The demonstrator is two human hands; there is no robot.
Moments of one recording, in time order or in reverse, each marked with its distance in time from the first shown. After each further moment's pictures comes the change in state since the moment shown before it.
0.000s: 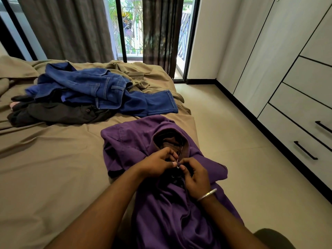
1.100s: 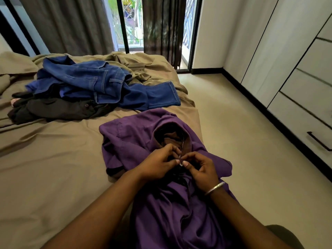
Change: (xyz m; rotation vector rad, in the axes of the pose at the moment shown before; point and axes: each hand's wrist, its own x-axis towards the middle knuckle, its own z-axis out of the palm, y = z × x) left_hand -0.003 -0.001 0.011 0.255 0.106 0.134; right_hand 0.013 -0.003 -0.015 0.266 -0.102 0.196
